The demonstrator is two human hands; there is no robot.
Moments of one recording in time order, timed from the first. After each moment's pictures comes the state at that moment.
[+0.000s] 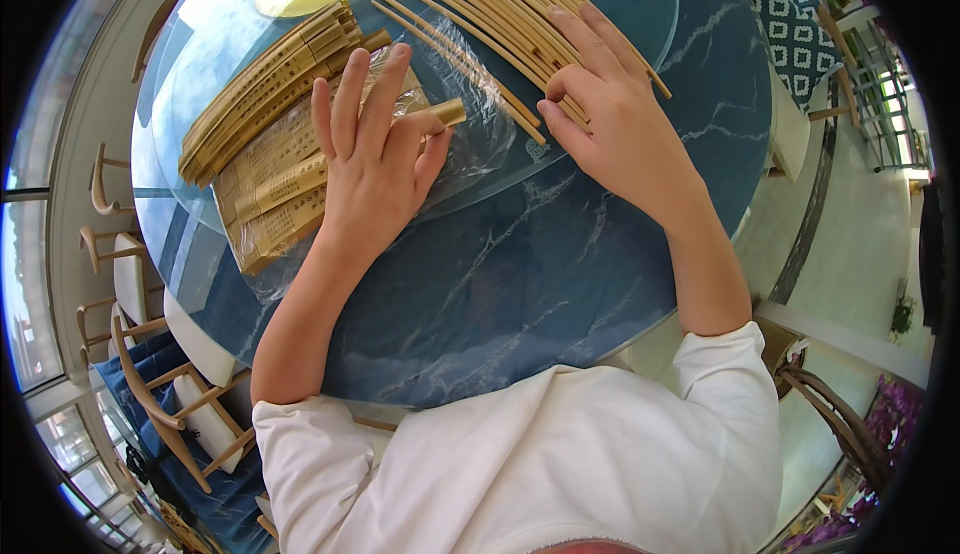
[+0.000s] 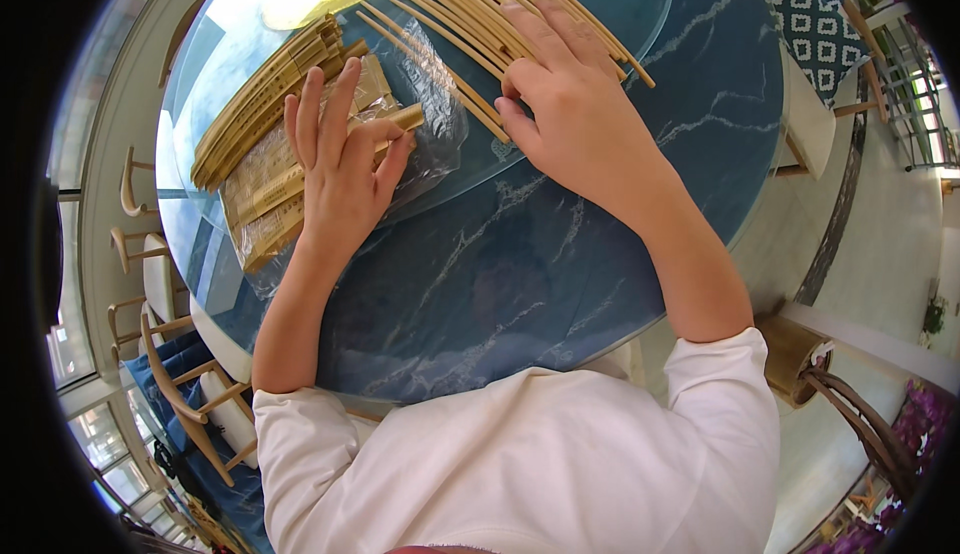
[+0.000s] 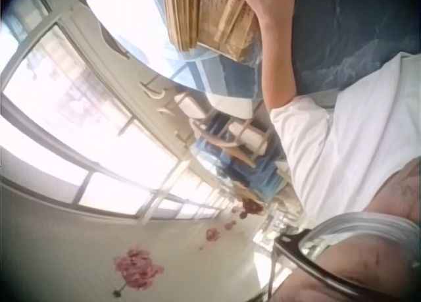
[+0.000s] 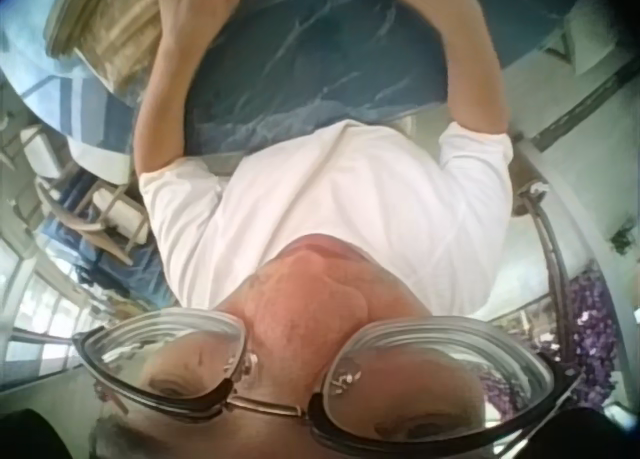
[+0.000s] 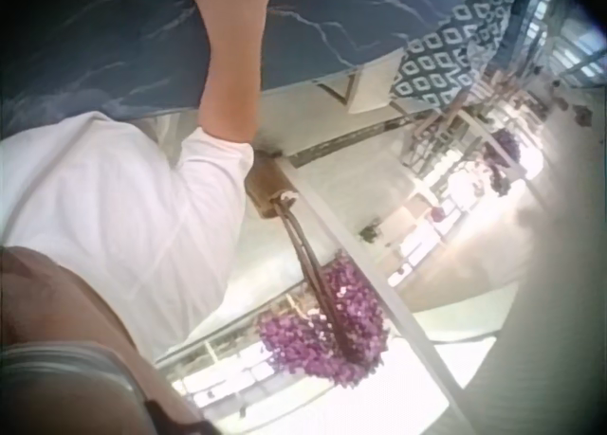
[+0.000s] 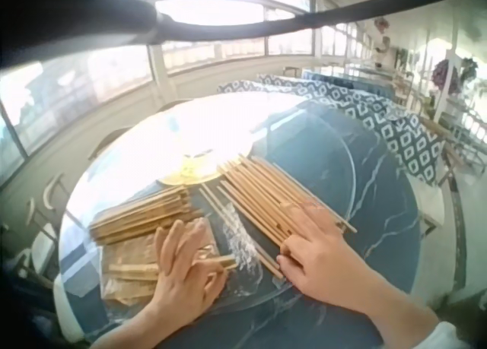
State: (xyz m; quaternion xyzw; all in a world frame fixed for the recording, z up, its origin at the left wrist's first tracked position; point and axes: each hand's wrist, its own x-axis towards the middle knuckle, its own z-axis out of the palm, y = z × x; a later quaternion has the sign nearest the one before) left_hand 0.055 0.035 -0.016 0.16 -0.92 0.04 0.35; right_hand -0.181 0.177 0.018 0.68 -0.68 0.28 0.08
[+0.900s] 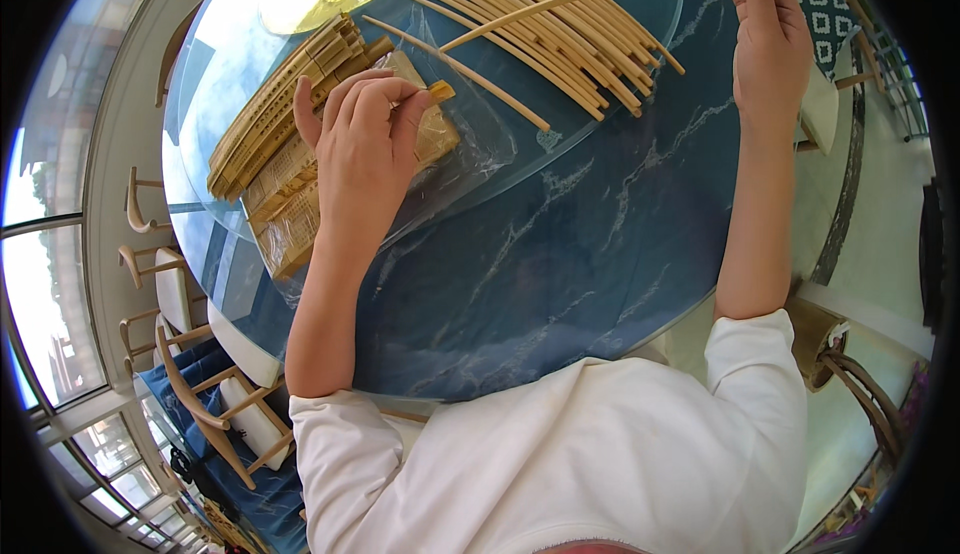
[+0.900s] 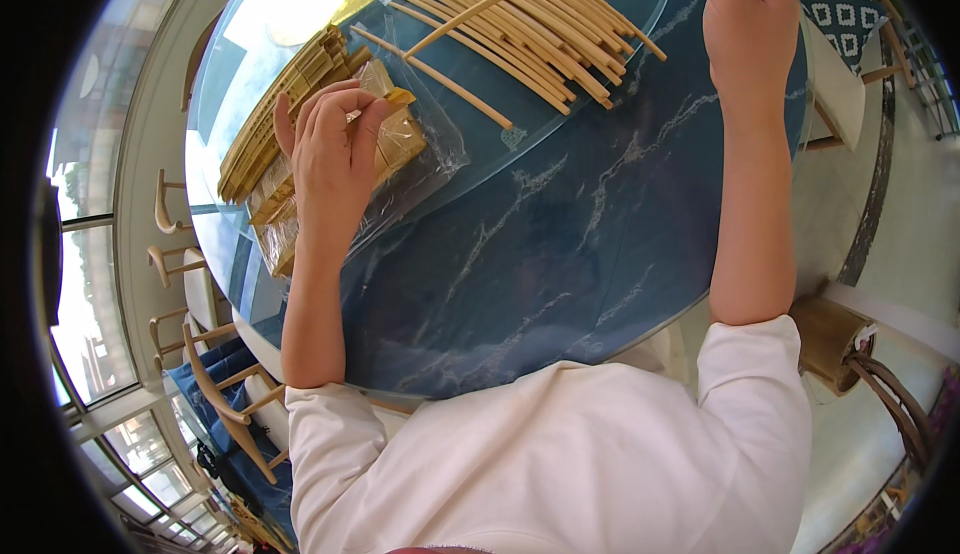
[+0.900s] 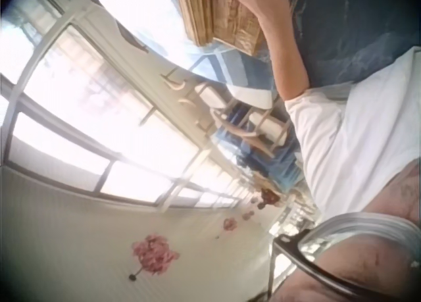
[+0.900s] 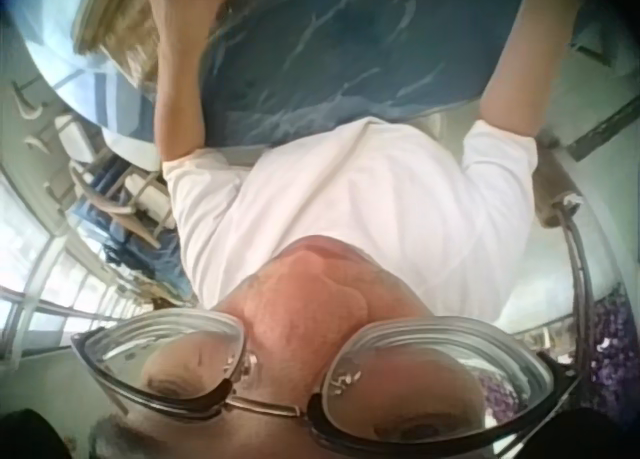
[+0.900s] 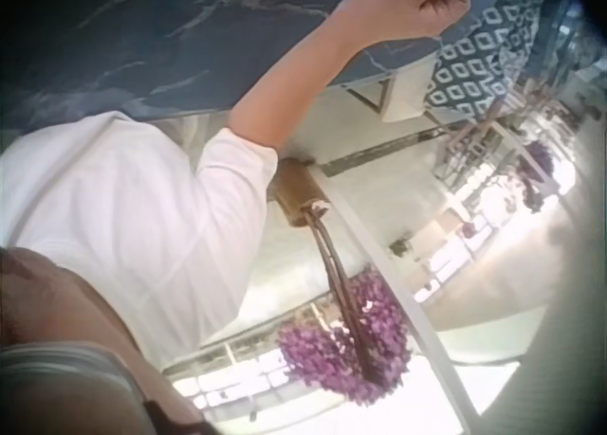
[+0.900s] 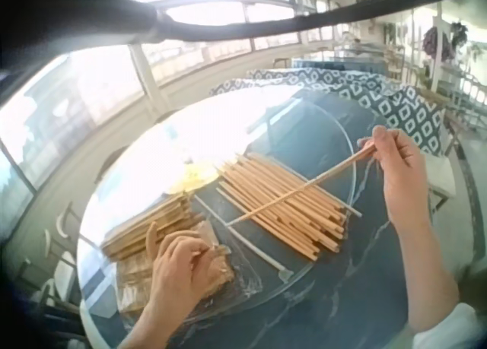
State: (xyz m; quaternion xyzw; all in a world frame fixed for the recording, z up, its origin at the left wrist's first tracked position) left_hand 0.048 0.025 0.020 0.22 -0.91 0.00 0.34; right_hand -0.270 0.189 0.051 0.37 -0.58 0.73 0.02
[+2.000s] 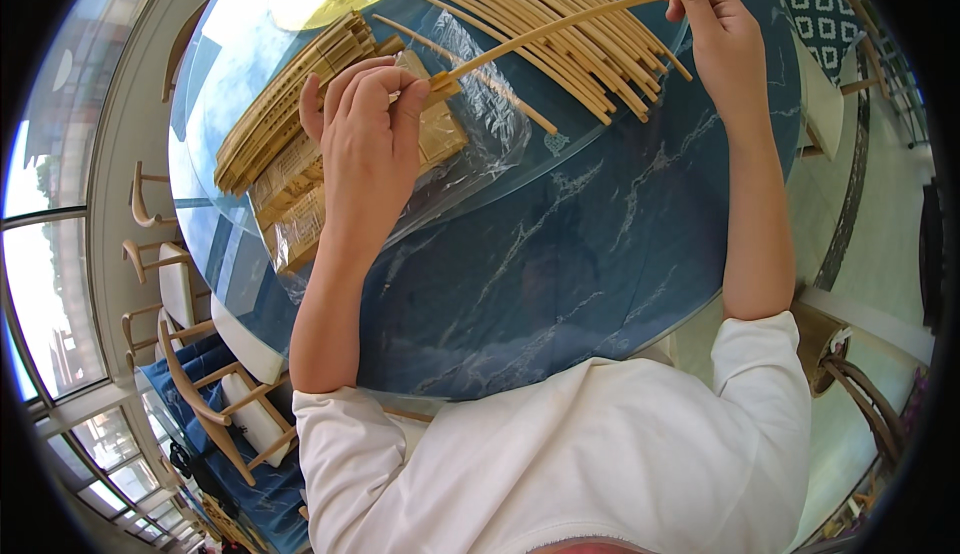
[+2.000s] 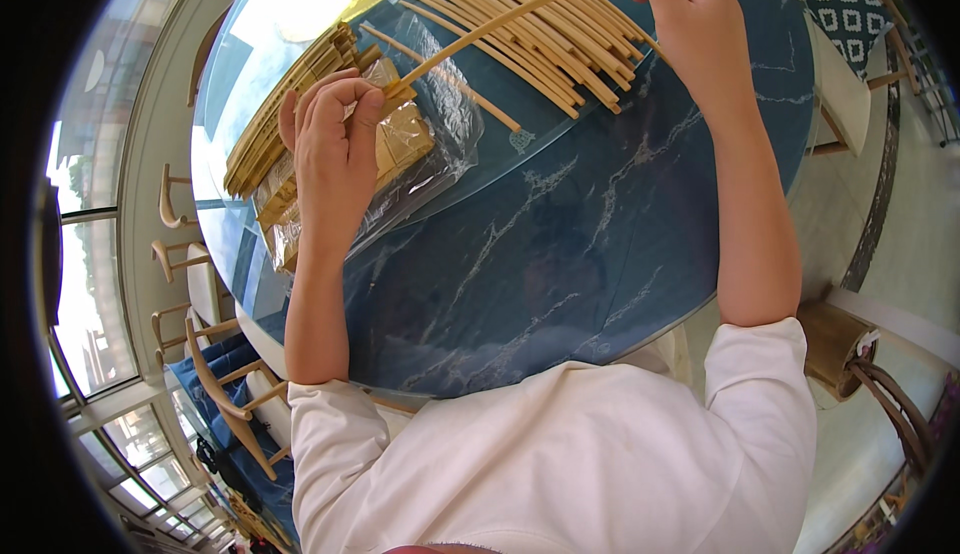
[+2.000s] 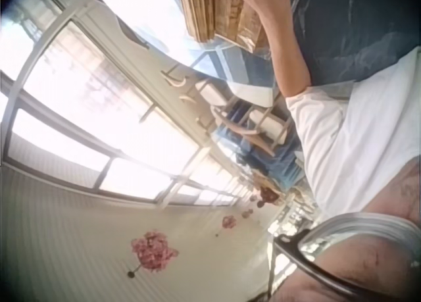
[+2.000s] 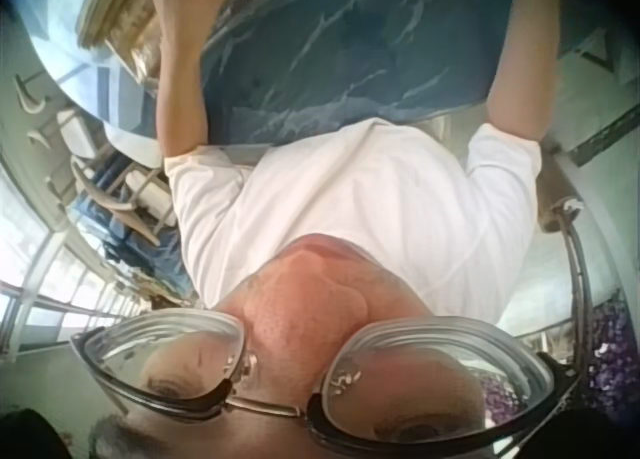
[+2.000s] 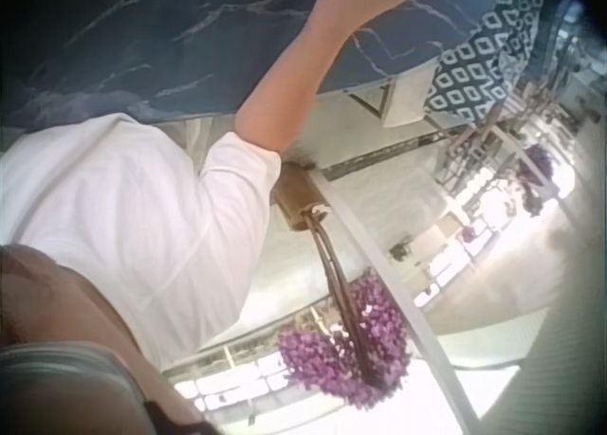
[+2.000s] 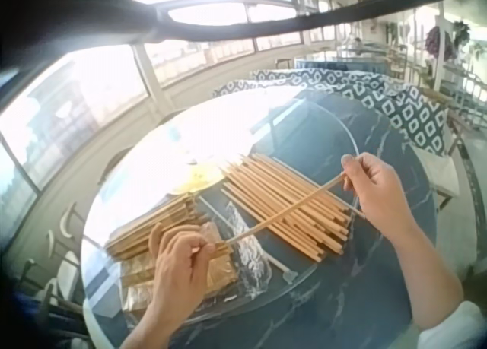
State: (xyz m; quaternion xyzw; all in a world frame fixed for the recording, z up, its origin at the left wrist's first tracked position) left_hand 0.049 0.023 0.026 0.25 -0.90 -0.04 0.35; right_hand -0.271 0.180 0.025 0.37 -0.77 0.52 -0.06
